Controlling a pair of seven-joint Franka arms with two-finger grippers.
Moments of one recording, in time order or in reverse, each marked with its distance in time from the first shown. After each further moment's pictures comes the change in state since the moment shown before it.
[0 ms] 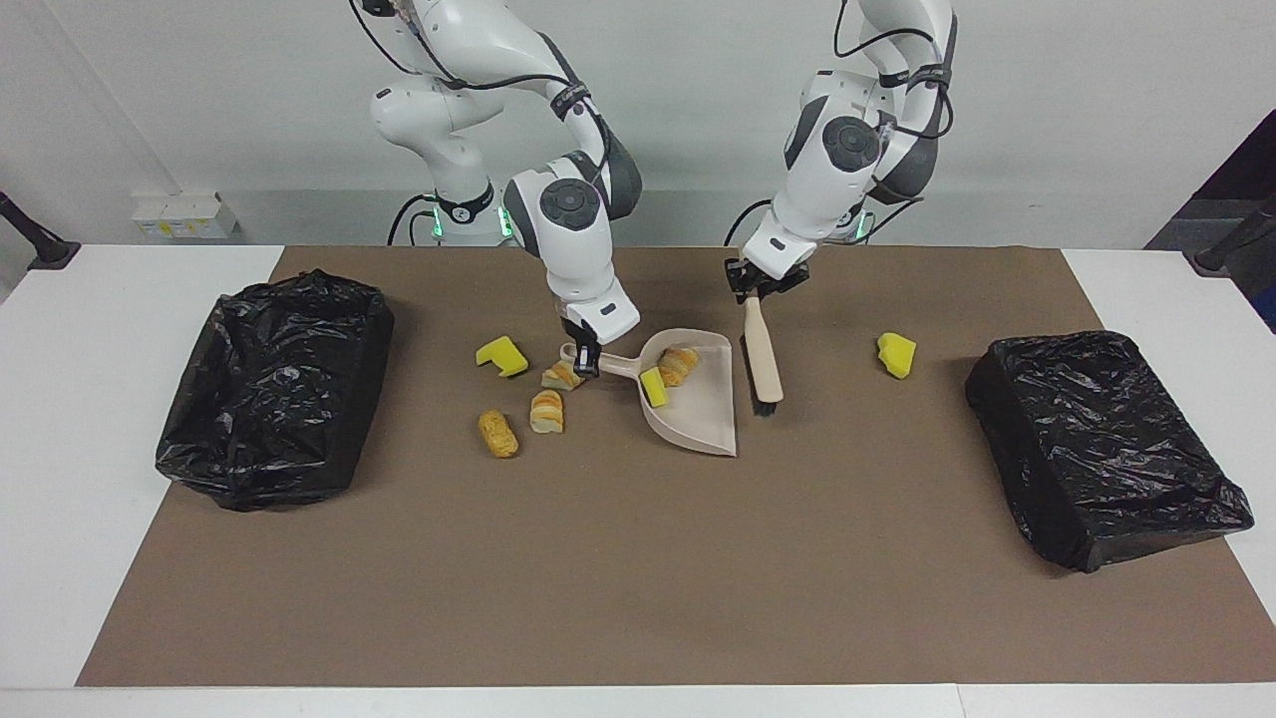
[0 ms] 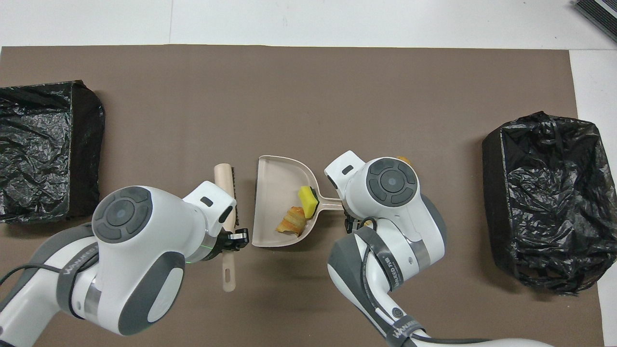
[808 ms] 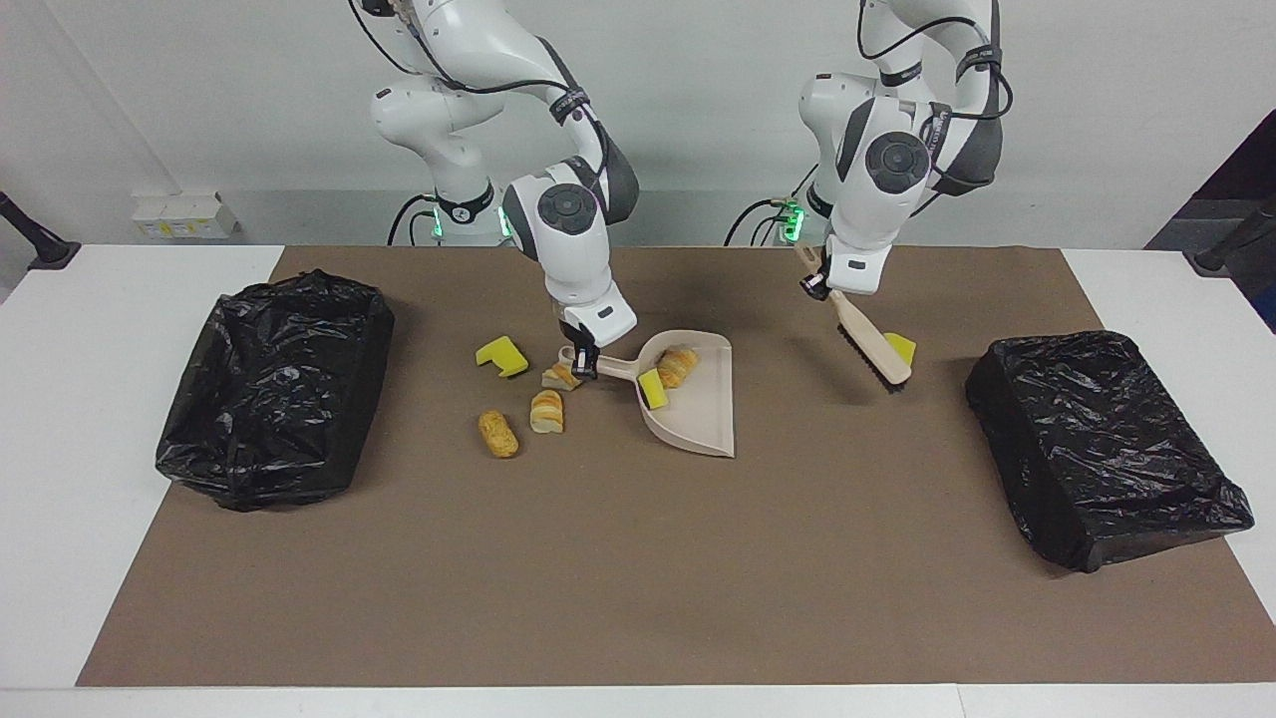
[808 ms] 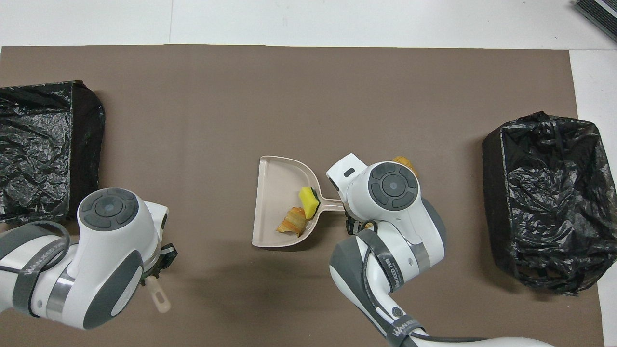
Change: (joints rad) left arm 0.160 -0.060 0.003 -0.161 0.336 -0.261 -0.326; right arm -0.002 0.000 0.000 -0.032 0.000 0.040 0.000
